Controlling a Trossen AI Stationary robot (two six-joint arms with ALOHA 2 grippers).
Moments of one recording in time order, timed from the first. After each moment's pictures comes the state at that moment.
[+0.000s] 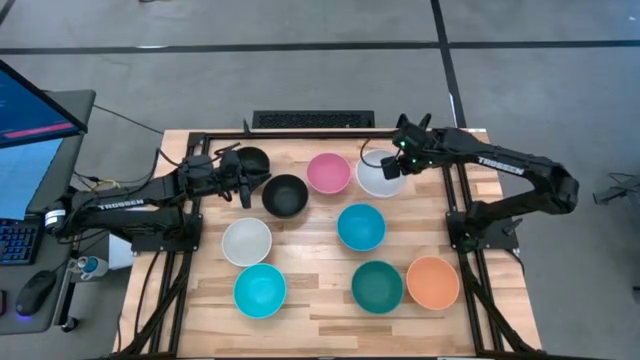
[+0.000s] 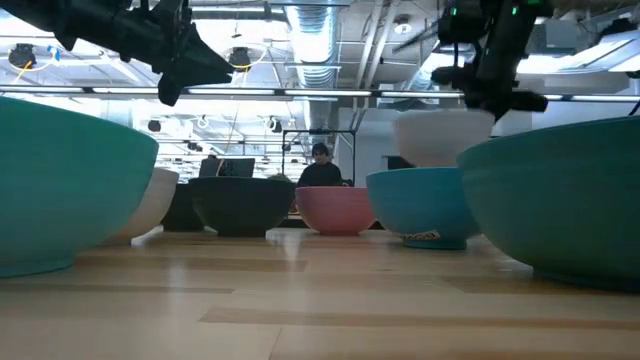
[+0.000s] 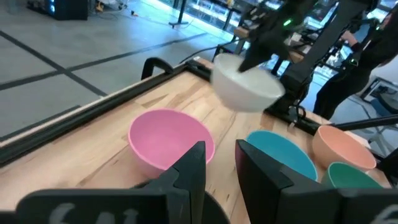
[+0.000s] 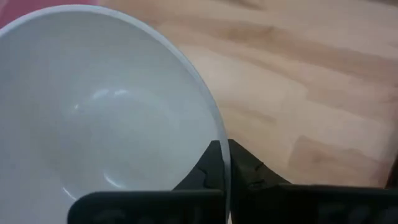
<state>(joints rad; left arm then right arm) 0.31 0.75 0.48 0.06 -0.03 -0.35 -0.45 1.24 1.06 -1.02 0.09 0.72</state>
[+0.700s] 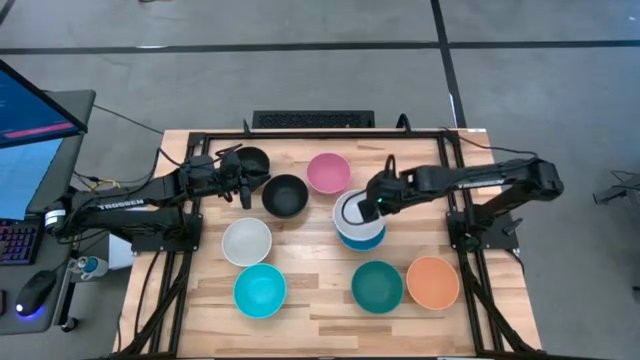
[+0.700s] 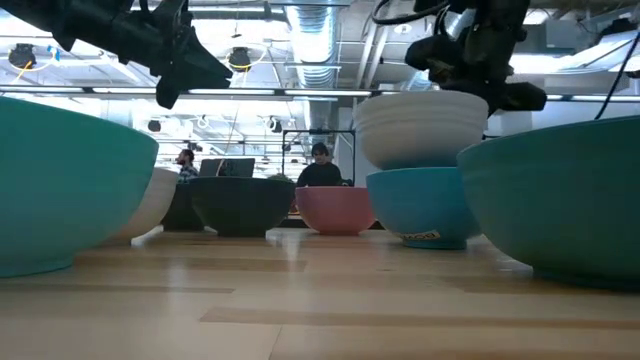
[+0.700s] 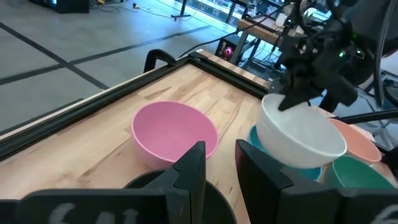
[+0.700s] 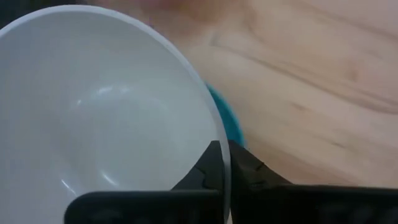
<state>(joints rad) 0.31 0.75 0.48 0.04 -0.03 -0.34 0.00 1.42 1.08 -0.93 0.14 1.09</state>
